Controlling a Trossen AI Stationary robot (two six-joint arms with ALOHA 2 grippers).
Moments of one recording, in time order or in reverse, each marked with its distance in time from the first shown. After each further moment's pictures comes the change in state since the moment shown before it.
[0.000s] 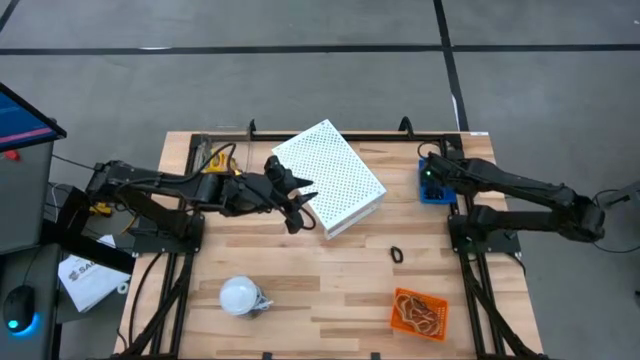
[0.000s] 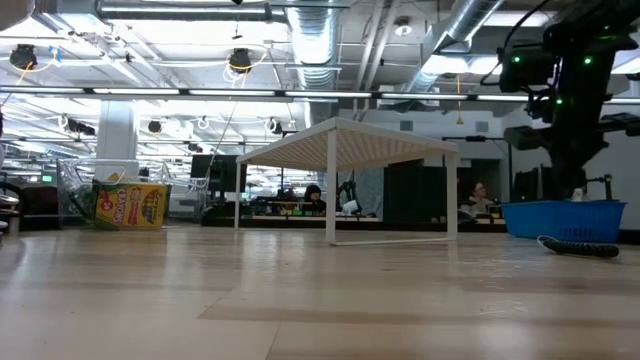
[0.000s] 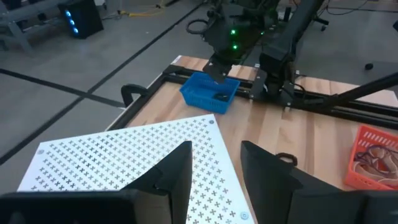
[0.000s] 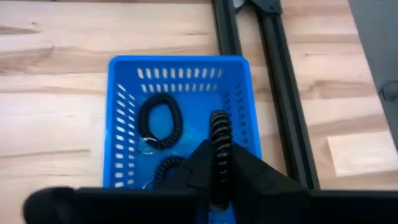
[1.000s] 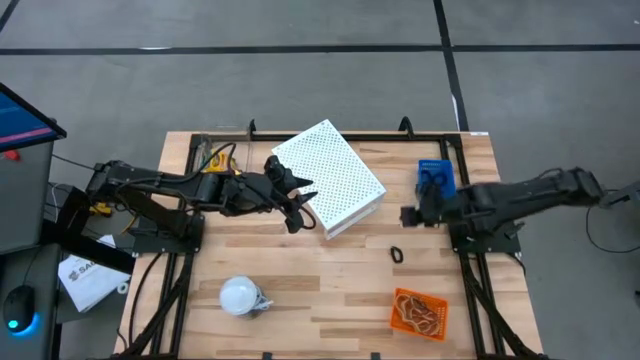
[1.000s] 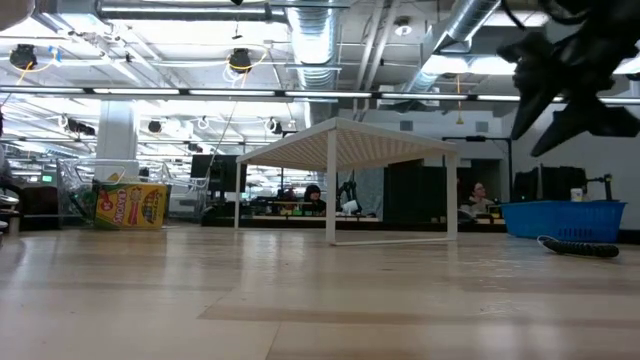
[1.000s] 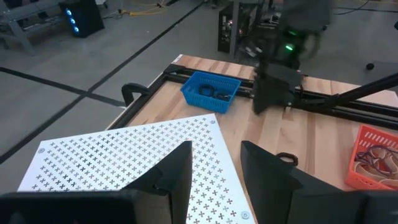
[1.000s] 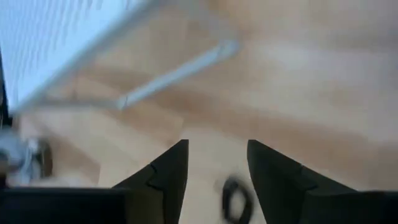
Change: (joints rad) left arm 0.002 0.000 0.001 -0.003 0.000 -0.004; right arm 0.670 -0.115 0.002 0.269 -0.345 0.398
